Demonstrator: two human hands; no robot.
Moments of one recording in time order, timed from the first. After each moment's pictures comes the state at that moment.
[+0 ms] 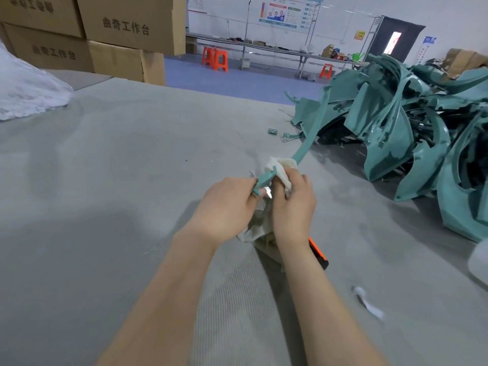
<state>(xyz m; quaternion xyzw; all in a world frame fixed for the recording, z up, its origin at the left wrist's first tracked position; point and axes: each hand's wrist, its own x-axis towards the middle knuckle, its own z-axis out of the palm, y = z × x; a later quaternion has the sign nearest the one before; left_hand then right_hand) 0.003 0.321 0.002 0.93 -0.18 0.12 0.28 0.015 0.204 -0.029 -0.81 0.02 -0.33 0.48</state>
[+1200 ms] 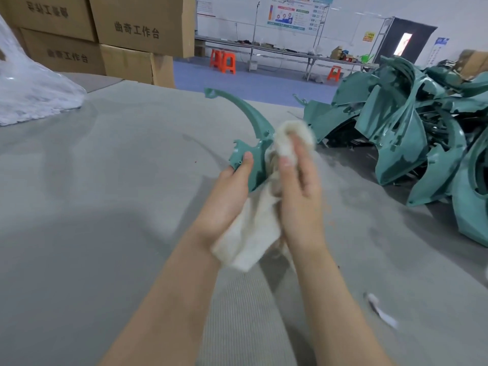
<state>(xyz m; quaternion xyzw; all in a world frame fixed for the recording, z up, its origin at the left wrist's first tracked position) 0.000 0.320 0.018 0.63 0.01 0.01 0.78 -0.007 0.221 0.006 -0.70 -0.11 -0.26 0.66</state>
